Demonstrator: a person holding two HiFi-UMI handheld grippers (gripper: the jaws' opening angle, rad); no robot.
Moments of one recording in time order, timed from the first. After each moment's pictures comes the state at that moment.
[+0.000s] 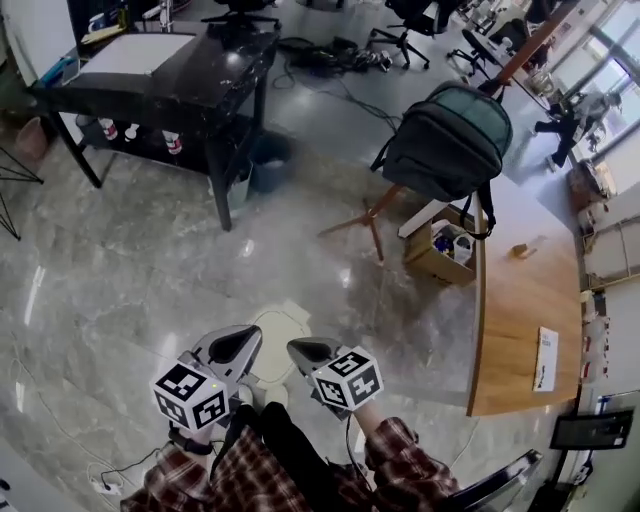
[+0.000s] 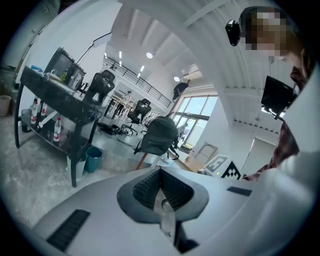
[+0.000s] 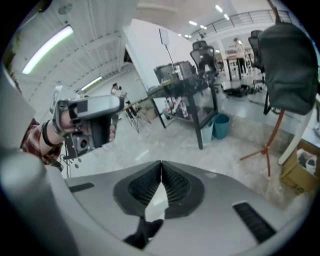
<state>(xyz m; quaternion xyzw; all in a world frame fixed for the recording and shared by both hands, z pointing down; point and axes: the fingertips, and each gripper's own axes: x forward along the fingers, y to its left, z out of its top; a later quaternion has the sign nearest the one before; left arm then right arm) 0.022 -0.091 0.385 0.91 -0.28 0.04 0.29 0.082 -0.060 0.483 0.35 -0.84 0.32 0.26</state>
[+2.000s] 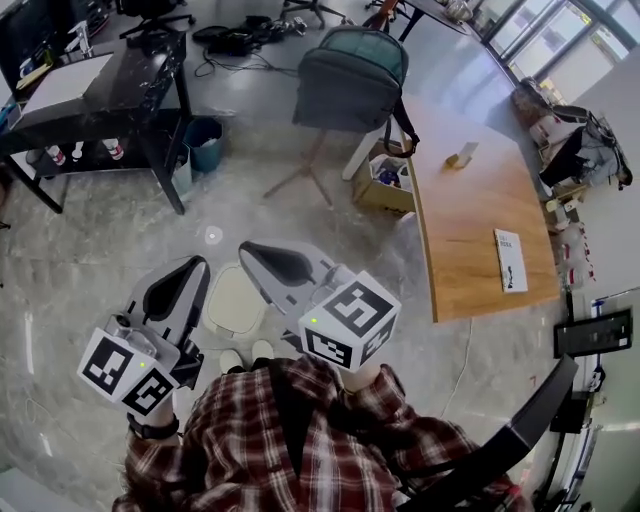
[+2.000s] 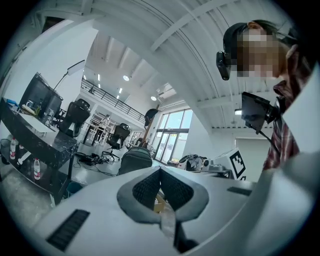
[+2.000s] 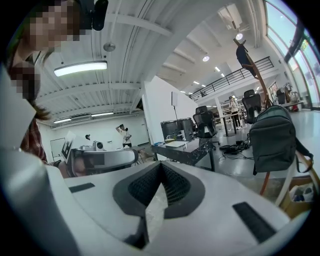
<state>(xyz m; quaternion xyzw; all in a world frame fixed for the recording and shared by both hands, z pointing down) 0.040 -0.018 0.168 0.95 -0.24 -0.06 0.17 0.092 -0.020 0.186 0.44 -0.89 0.13 0.05</state>
